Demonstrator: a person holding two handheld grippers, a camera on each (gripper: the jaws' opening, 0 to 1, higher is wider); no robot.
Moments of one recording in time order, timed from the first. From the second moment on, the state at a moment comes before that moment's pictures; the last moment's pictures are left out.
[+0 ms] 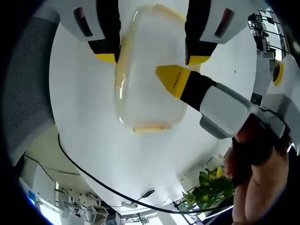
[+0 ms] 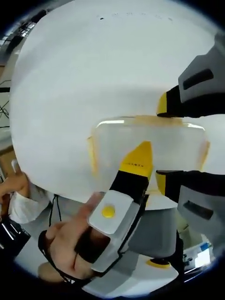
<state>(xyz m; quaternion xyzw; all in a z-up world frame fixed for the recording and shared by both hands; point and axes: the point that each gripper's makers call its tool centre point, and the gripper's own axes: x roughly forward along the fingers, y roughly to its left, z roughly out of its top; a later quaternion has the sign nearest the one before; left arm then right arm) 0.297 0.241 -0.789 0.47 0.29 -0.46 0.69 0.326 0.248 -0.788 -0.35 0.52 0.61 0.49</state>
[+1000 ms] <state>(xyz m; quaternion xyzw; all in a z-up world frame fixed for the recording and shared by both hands) 0.290 0.268 -0.782 0.45 0.35 -0.52 0.64 0.312 0.220 -0.768 -0.36 0.41 0.60 0.59</state>
